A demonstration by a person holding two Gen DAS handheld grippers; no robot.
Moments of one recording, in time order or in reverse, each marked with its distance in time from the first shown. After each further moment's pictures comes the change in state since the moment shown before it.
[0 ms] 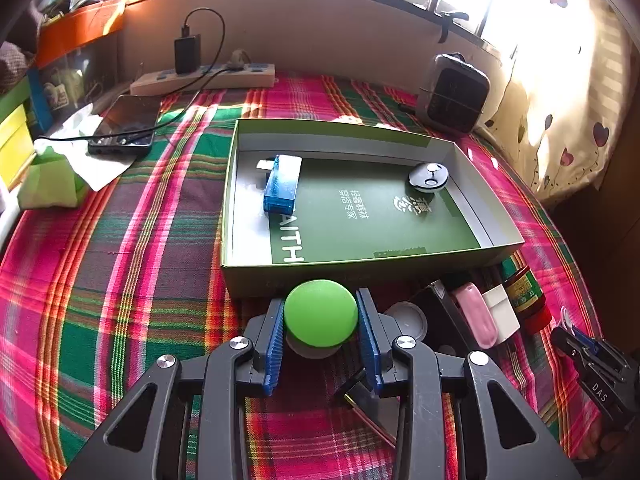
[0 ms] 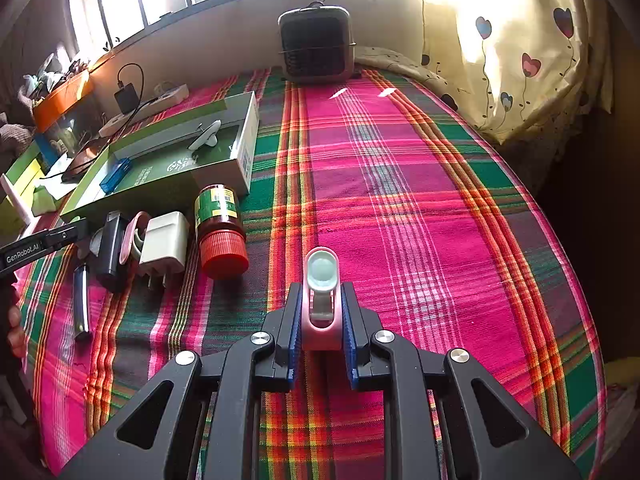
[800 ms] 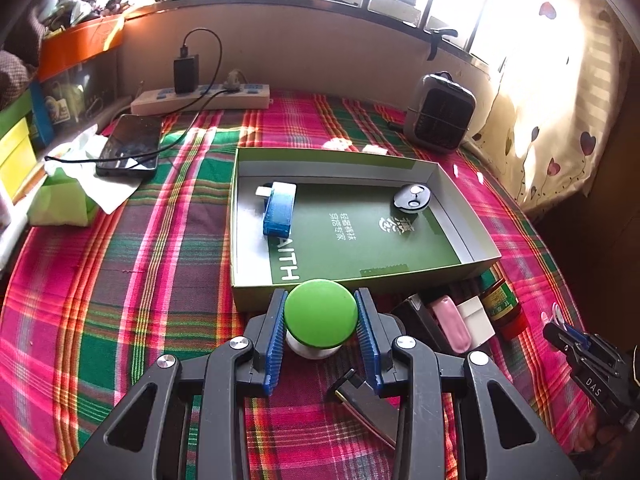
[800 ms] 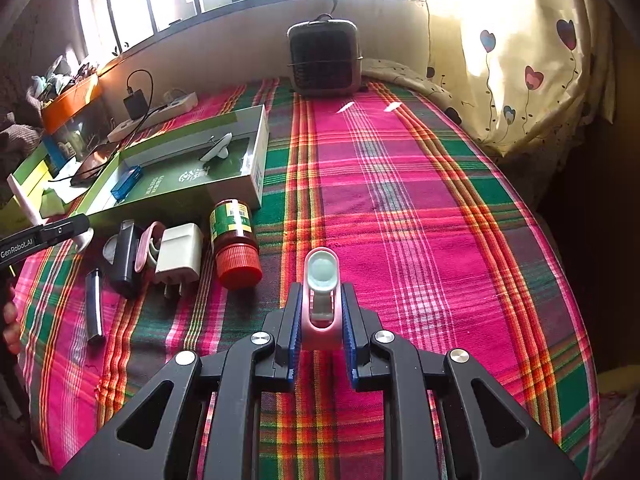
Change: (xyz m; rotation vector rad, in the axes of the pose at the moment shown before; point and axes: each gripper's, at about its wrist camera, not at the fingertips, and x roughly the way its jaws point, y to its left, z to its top) left arm -0.026 -0.001 0.011 0.012 -0.038 -0.031; right arm -0.014 0.003 0.007 -0.017 -0.035 0.018
